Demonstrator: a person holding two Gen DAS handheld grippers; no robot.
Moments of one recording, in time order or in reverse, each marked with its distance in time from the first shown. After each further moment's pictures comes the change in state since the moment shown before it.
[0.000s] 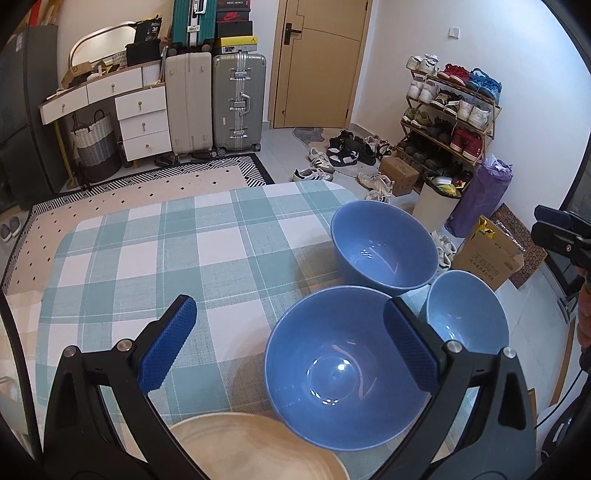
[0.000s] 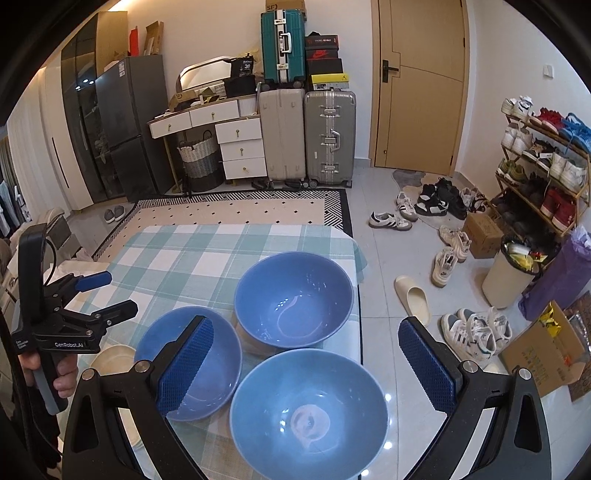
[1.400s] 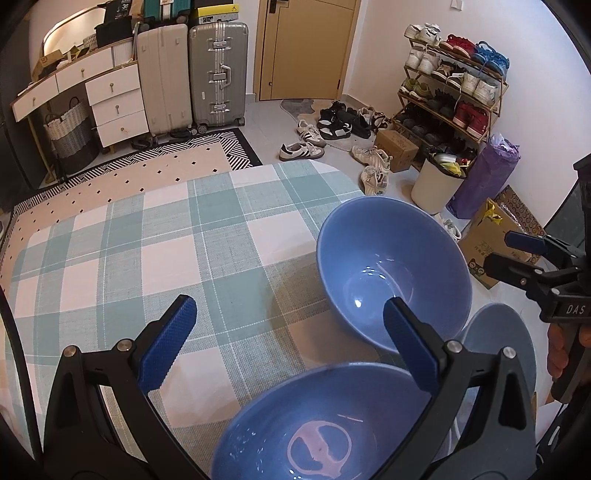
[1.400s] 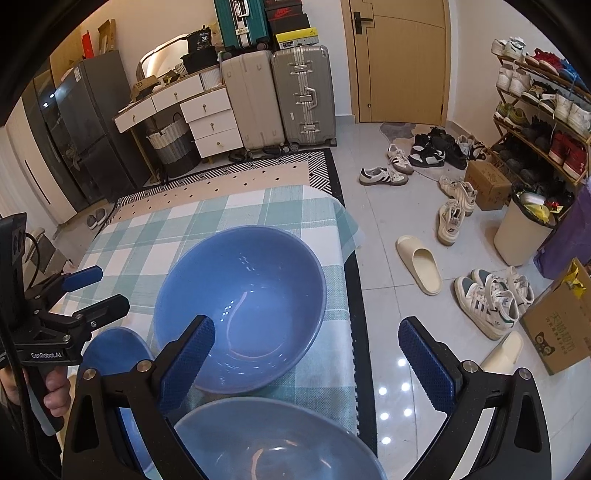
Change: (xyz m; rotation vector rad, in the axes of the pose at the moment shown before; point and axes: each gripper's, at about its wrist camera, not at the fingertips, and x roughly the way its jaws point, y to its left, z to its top) left arm 0.150 -0.032 0.051 0.032 0.121 -0.028; right arm 0.147 -0.059 0.001 0.127 0.142 0.009
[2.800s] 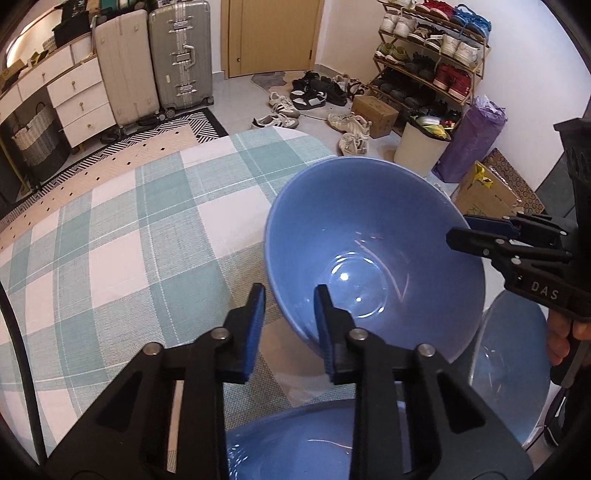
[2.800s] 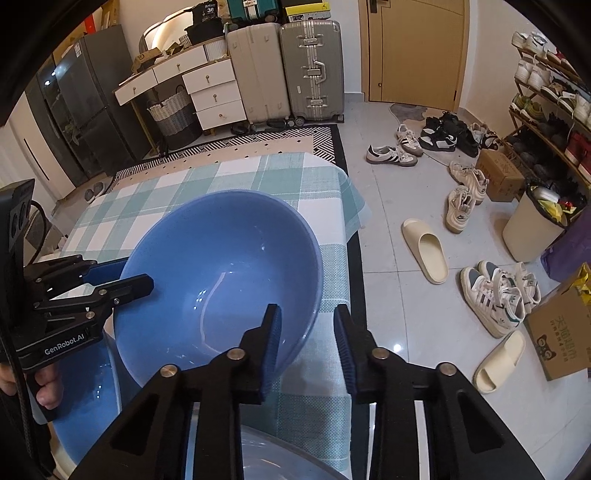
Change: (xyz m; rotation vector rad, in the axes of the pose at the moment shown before) left arm 0.066 -0.029 0.003 0.102 0.108 -0.074; right arm 0.052 -0.008 -0.004 -0.052 0.091 0.001
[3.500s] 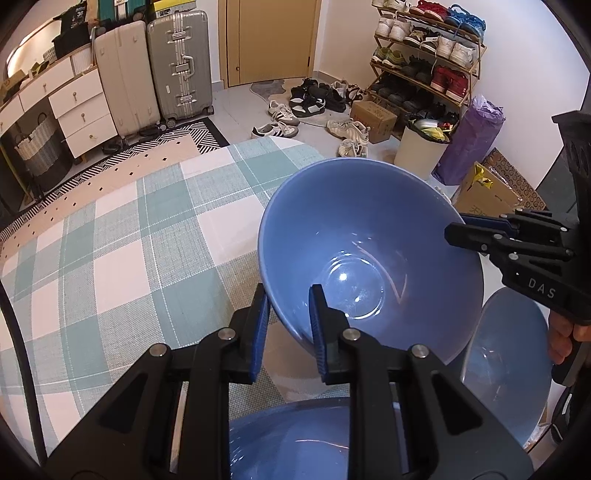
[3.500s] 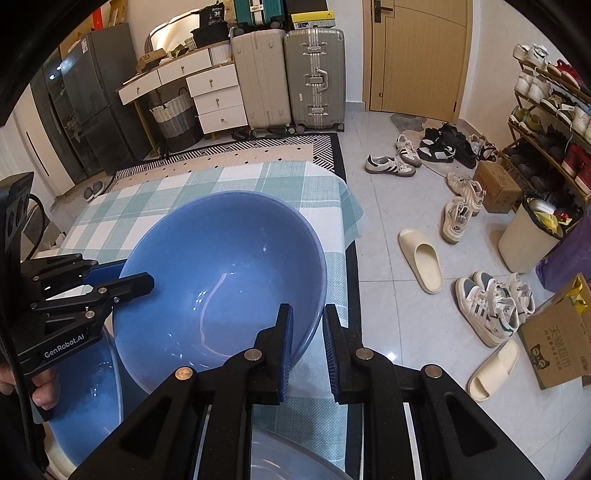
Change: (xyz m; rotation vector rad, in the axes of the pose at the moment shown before) left arm -0.012 -0.010 -0.002 0.020 -0.036 0.024; right arm -0.006 0.008 0.000 -0.029 -0.032 -0.018
